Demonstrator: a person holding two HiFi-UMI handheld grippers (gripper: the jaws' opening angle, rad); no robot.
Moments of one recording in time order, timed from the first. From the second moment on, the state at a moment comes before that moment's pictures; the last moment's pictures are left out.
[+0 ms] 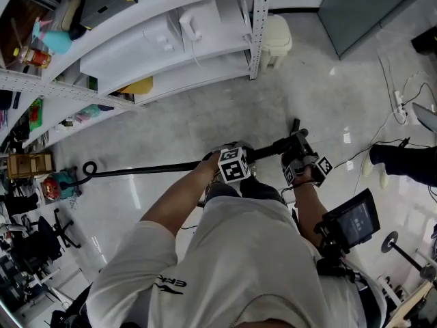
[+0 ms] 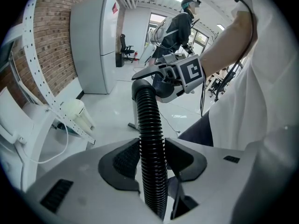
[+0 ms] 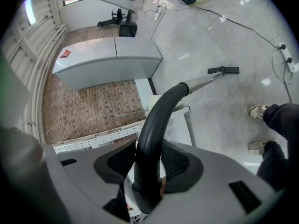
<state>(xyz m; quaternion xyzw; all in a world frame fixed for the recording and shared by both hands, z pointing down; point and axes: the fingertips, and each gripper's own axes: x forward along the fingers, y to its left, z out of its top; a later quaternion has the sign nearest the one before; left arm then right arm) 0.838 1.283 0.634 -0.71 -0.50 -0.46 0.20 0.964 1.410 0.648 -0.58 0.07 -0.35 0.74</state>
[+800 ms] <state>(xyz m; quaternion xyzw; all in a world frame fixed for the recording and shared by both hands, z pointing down) 0.842 1.285 0.633 -0.71 -0.50 -0.46 0.20 0.968 1.410 0.648 -0.58 0.07 -0.36 0.73</state>
